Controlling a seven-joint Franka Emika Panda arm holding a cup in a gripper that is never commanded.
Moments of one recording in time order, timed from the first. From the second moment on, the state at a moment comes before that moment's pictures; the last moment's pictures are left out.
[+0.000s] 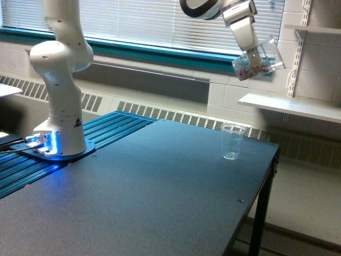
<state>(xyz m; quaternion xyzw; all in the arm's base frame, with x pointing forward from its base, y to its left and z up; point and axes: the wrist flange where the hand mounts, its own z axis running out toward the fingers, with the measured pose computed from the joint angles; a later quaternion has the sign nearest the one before) 0.584 0.054 0.491 -0.92 0.29 -0.23 0.10</state>
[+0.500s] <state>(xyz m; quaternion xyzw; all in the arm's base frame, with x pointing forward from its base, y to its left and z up) 0.584 0.059 0.482 -0.92 0.30 -0.23 0.10</state>
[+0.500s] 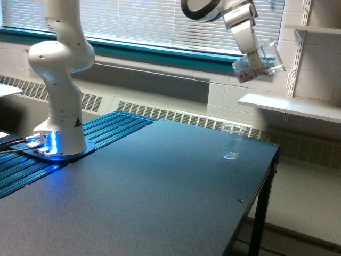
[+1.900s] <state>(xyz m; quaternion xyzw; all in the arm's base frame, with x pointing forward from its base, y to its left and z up) 0.504 0.235 0.422 -0.96 0.24 -0.14 0.02</state>
